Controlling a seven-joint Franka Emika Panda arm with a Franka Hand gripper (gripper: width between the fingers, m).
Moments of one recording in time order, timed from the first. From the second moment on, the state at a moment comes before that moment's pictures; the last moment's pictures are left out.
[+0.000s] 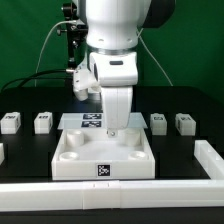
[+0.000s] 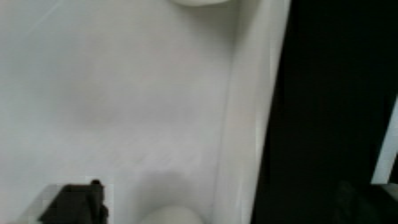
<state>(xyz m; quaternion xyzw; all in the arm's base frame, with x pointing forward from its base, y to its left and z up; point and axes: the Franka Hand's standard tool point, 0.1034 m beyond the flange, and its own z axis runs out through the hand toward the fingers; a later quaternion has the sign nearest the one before) 0.445 -0.008 0.035 -0.68 -0.73 0.07 0.07</state>
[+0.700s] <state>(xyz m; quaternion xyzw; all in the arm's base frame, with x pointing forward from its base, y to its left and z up) 0.431 -0.017 0.013 -0.69 -0.72 0.09 0.09</state>
